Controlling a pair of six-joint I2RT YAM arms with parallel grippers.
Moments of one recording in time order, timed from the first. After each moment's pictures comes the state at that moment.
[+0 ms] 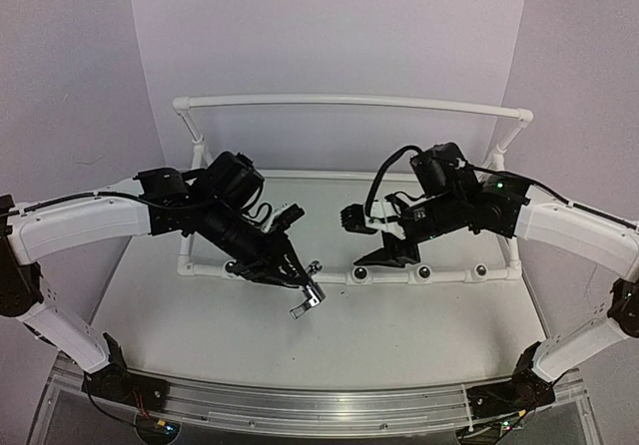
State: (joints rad) left arm -0.98 1.46 1.28 -0.67 0.58 -0.78; right arm 0.85 1.39 1.25 -0.57 -0.37 -0.84
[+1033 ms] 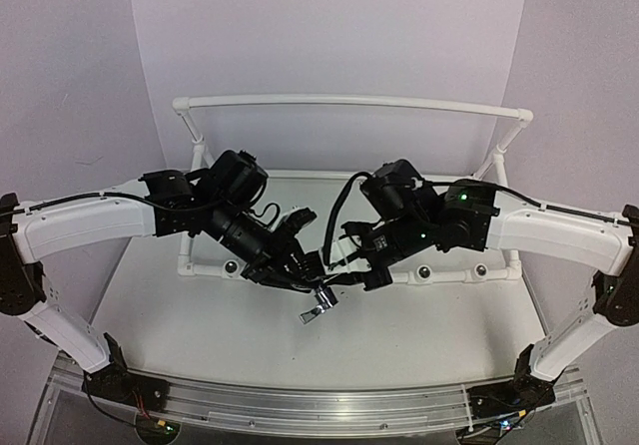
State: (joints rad) left arm -0.98 1.48 1.28 -0.57 0.79 -0.86; right arm 1.08 1.53 1.37 -0.63 -0.24 -0.96
